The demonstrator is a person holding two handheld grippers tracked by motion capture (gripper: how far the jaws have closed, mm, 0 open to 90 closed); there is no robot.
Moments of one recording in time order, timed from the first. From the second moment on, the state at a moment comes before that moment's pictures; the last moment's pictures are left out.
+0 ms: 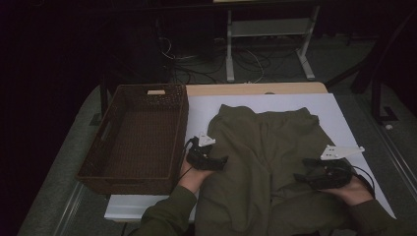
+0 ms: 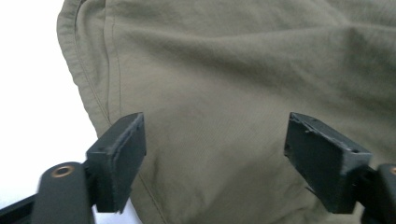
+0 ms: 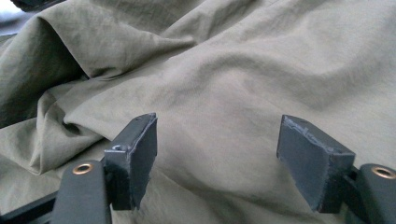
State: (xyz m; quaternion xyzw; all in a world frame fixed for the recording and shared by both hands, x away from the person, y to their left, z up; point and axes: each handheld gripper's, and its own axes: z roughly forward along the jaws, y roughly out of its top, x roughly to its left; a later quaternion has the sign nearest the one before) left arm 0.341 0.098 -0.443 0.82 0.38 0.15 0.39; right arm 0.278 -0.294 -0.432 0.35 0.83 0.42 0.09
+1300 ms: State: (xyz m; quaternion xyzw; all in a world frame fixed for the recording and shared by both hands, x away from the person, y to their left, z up) left arm 0.352 0.099 -0.453 0.82 0.42 0.17 0.36; right arm 0.281 -0.292 -0.435 0.34 0.84 0.42 0.08
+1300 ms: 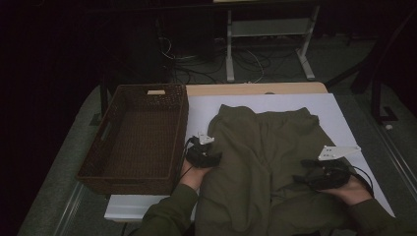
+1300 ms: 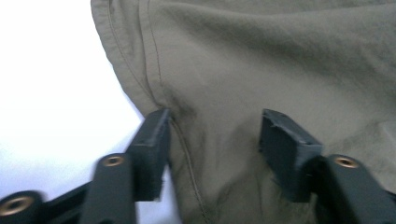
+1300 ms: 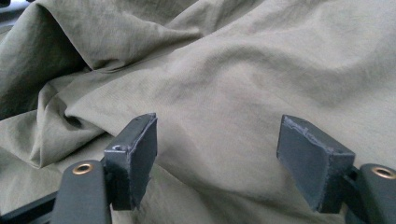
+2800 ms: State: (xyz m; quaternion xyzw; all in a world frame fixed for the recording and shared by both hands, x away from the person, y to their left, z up) left arm 0.349 0.098 -0.435 0.80 0.38 0.13 0.45; right arm 0.283 -0.290 -0.436 0.34 0.84 0.41 0.07
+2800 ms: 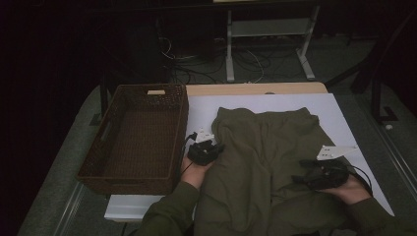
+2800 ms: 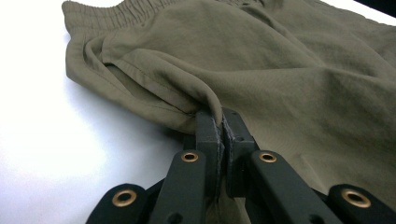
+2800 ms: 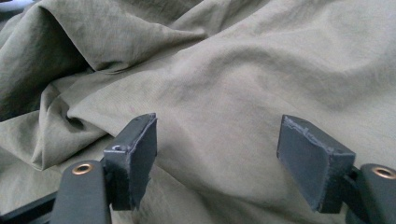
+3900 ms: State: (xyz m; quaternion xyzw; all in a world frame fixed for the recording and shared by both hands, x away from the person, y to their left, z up) left arm 0.358 0.075 -0.407 0.81 0.33 0.08 0.49; right arm 0.283 -0.290 -0.436 0.34 0.84 0.41 0.08
